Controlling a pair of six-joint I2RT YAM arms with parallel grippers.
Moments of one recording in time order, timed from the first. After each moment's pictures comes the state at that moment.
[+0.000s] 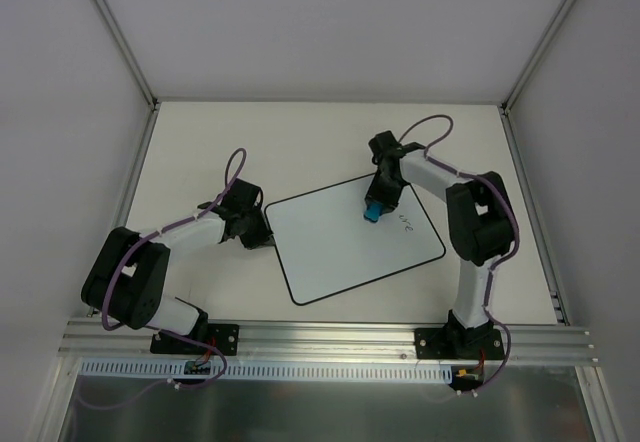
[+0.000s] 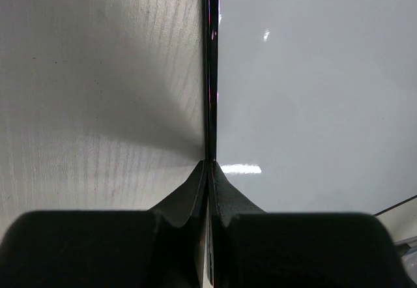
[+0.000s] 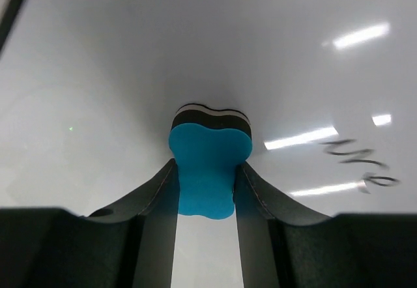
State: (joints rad) left arm -0.42 1.44 0.67 -0.33 0.10 -0.84; right arm 0.48 2.00 1.44 -0.77 0.06 0.81
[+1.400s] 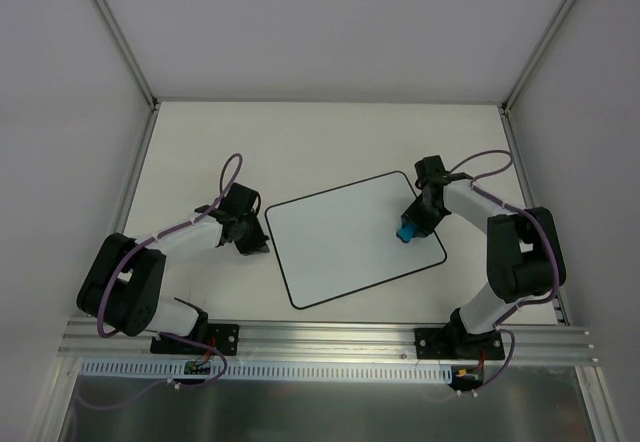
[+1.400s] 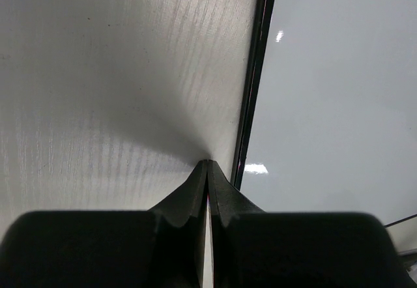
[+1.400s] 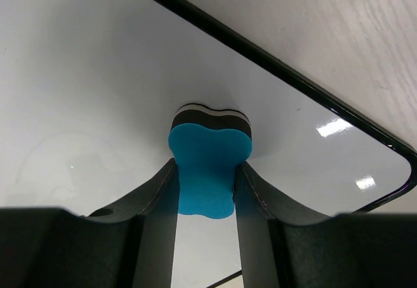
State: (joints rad) left arm -0.42 1.40 0.64 -0.39 0.07 -0.86; right arm 0.25 1.64 0.97 -0.66 0.07 0.95
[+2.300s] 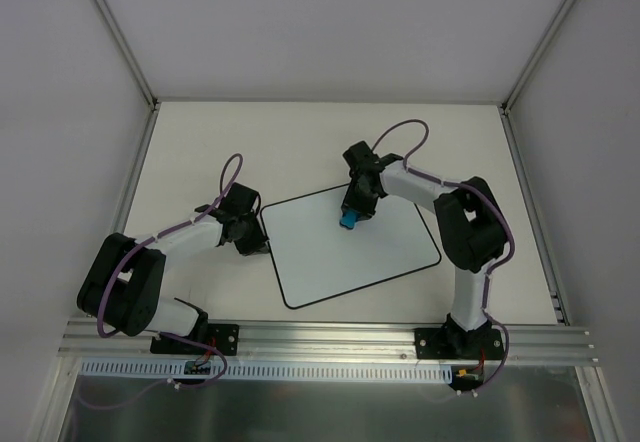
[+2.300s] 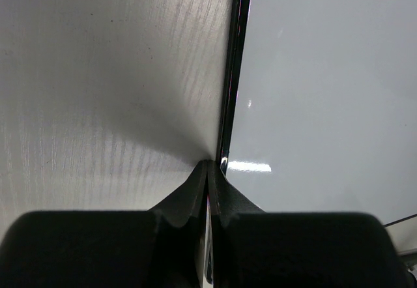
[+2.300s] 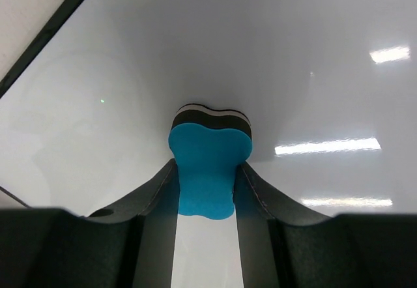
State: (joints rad) left arm -0.42 1.40 0.65 -0.41 0.07 -0.85; right arm 0.60 1.96 1.37 -0.67 0.02 0.90
